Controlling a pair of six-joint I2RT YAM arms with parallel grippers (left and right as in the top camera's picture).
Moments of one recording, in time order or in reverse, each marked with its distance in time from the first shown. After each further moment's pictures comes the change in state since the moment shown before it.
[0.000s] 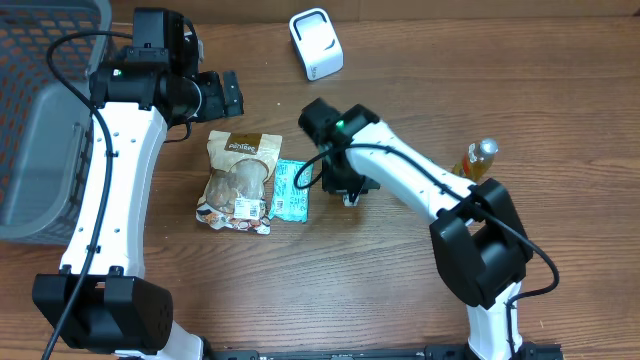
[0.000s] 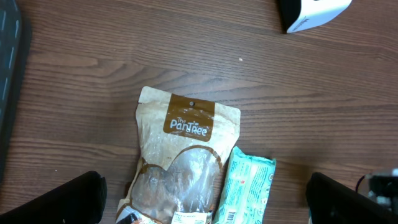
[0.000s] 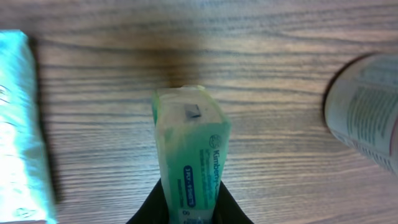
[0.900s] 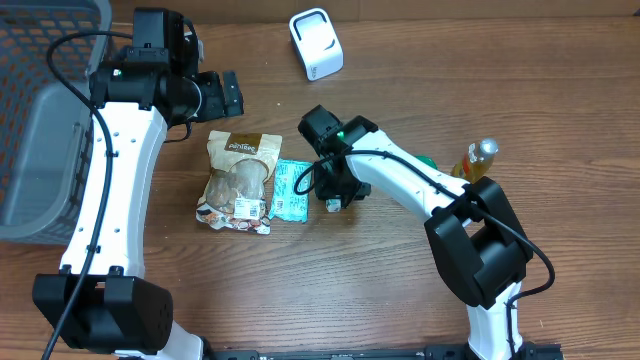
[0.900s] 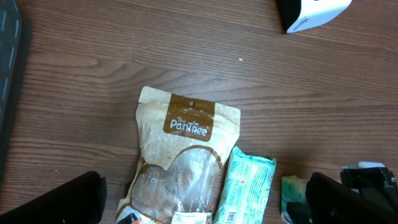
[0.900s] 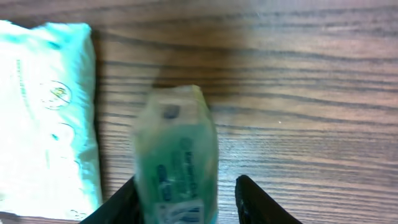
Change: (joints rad) left arm 0.000 0.000 0.000 0.000 0.000 0.000; right arm -0.012 0.000 -0.082 0.180 -0.169 -0.034
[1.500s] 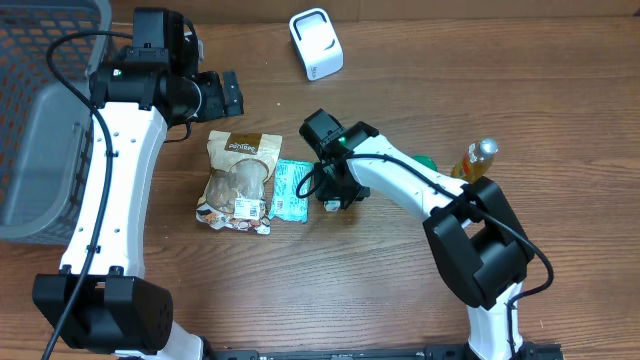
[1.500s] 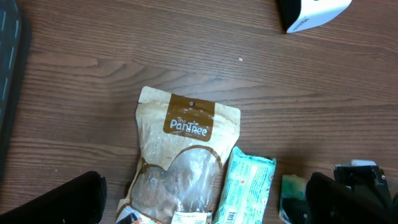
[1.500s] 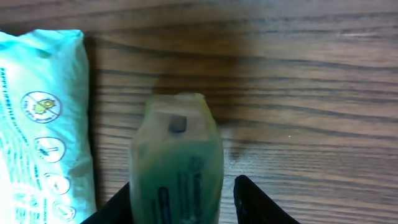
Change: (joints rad) left arm 0.000 0.000 0.000 0.000 0.000 0.000; right arm 0.001 -0.003 -0.057 0.081 0.000 0.000
